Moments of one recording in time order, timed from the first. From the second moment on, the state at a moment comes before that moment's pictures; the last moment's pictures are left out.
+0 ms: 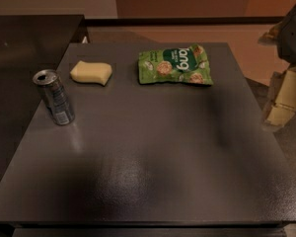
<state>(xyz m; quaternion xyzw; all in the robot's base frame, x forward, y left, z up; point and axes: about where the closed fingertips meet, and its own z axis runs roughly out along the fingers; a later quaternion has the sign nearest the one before) 0.438 -0.217 0.976 -0.60 0.78 -0.03 0.16</state>
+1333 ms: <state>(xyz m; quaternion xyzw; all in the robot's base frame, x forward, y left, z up) 0.465 -0.116 0.970 -0.62 0.74 0.06 0.26</state>
